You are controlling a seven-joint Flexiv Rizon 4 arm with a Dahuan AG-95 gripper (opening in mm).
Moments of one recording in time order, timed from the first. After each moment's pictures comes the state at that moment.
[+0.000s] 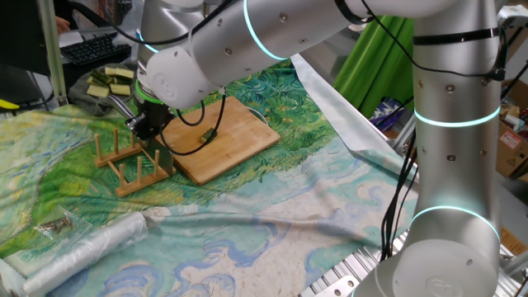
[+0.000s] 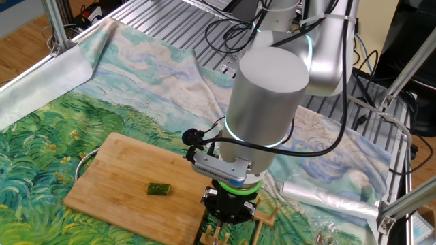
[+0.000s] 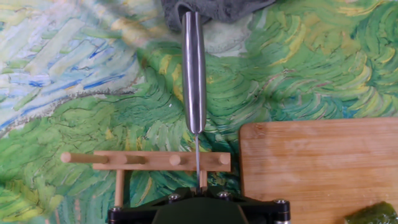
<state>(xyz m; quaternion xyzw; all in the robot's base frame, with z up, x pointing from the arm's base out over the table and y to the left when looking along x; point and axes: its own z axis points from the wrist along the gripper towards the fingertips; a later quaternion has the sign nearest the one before) 0.654 0.187 0.057 -0.09 0.99 0.02 0.08</state>
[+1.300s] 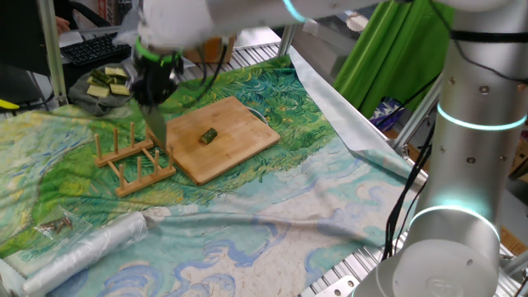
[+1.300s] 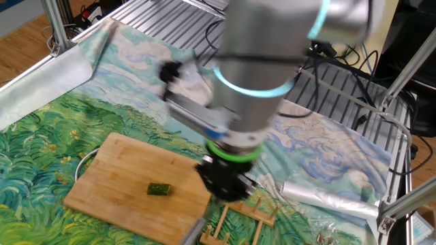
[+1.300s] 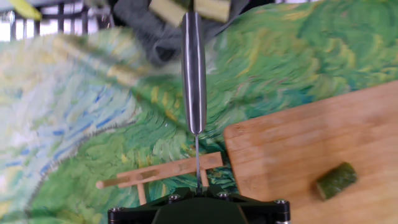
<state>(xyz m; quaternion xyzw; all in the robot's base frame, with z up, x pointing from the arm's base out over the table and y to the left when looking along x) 0.663 0.157 0.182 0.03 1.00 0.03 0.06</state>
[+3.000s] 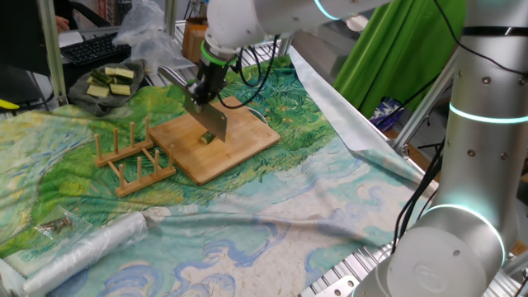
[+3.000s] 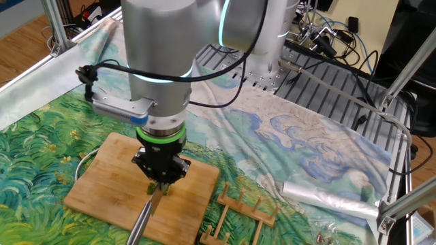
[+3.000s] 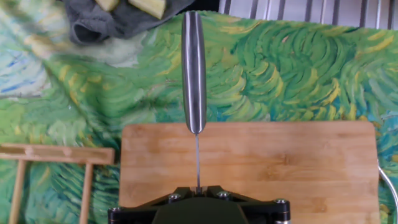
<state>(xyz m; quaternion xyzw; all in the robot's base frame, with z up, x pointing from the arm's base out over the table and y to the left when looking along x) 0.665 0.026 0.099 -0.11 0.99 0.03 0.09</state>
